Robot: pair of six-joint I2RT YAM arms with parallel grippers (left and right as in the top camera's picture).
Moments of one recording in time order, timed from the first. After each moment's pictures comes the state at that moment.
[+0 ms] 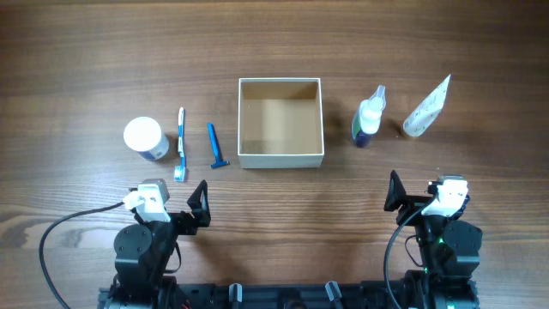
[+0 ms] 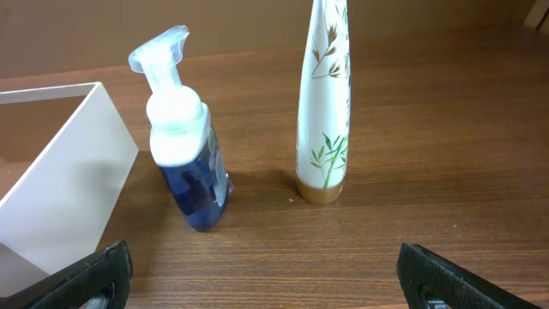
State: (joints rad) left arm -0.08 0.03 0.14 -0.47 0.12 -0.32; right arm -0.04 0.03 0.14 -0.42 -0.01 0.08
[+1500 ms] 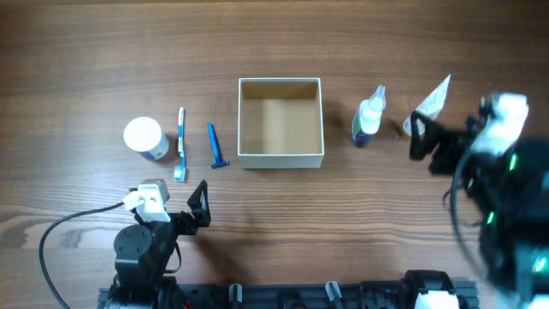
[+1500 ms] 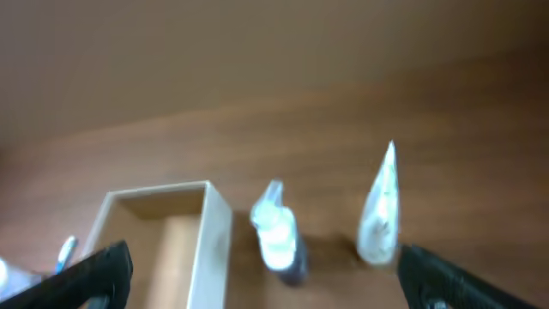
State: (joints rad) left arm -0.08 0.03 0.14 -0.47 0.12 -0.32; right arm -0.04 0.86 1.17 -0.82 -0.13 0.17
